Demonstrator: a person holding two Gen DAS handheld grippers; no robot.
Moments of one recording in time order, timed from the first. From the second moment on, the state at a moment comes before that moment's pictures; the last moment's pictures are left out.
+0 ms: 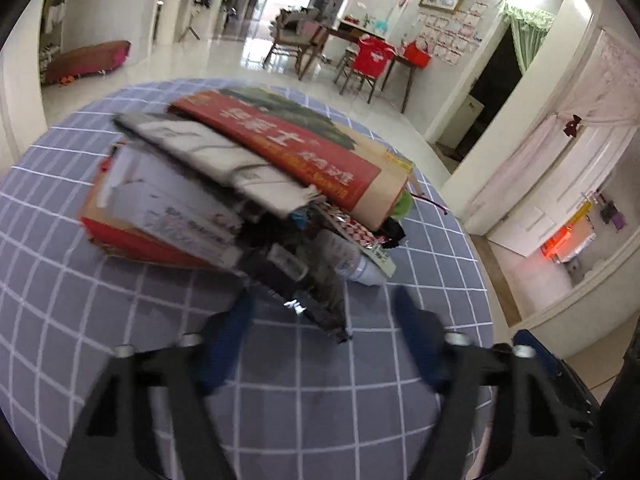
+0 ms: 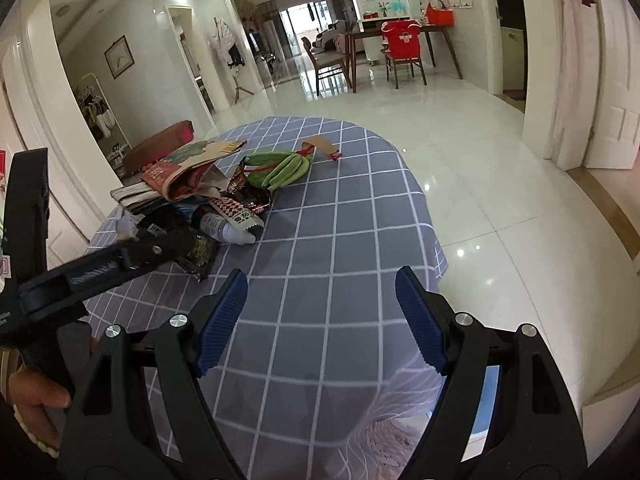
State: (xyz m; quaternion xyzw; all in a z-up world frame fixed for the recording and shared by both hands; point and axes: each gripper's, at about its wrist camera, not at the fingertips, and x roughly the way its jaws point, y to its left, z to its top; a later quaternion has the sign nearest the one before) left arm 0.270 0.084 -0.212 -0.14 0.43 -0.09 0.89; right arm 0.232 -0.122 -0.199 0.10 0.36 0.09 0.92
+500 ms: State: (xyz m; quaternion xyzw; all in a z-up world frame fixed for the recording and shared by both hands) left arm 0.258 0.104 -0.220 -0.14 0.43 -0.13 0.88; right arm 0.278 -0.073 -0.208 0.06 0.41 0.14 0.90
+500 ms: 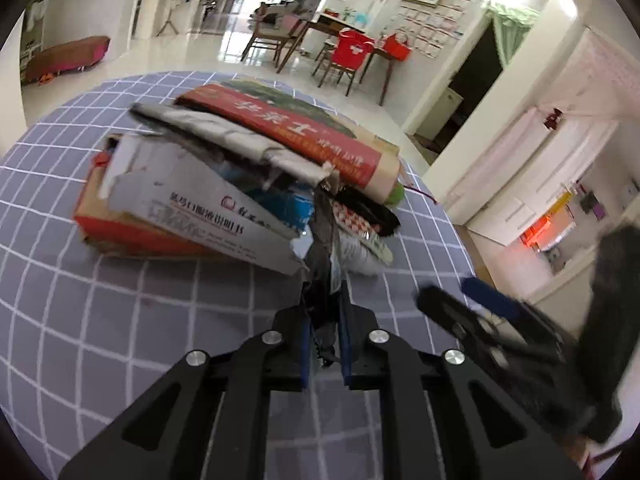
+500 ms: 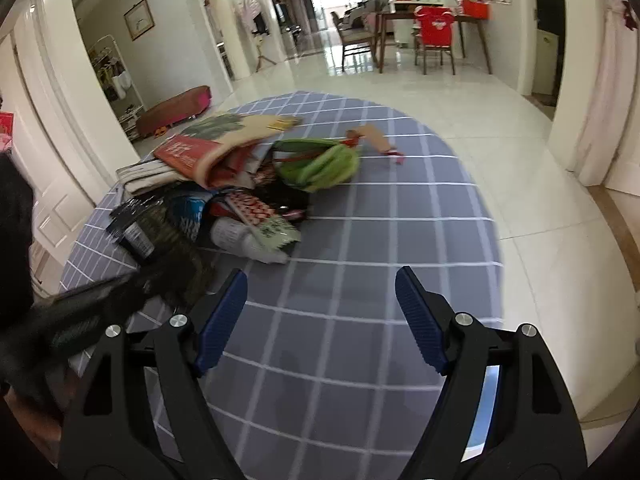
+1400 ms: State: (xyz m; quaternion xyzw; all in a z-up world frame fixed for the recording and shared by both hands) left arm 0.231 0.128 -0.233 -0.17 0.46 -0.17 0.86; right arm 0.286 -0.039 -0.221 0.07 0.43 0.12 0.89
